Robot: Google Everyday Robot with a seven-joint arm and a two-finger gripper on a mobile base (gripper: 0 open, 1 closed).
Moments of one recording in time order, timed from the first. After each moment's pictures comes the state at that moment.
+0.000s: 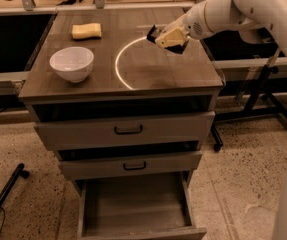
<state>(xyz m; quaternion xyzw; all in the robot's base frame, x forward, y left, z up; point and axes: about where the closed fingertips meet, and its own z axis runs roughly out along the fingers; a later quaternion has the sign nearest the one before) 0.756 -0.091 0.922 -0.46 0.74 0.15 0.46</state>
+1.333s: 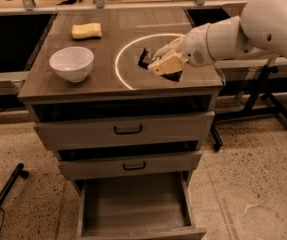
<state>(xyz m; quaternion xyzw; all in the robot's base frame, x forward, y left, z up) 0.649 -0.061 0.907 -0.49 0.71 0.20 0.46</state>
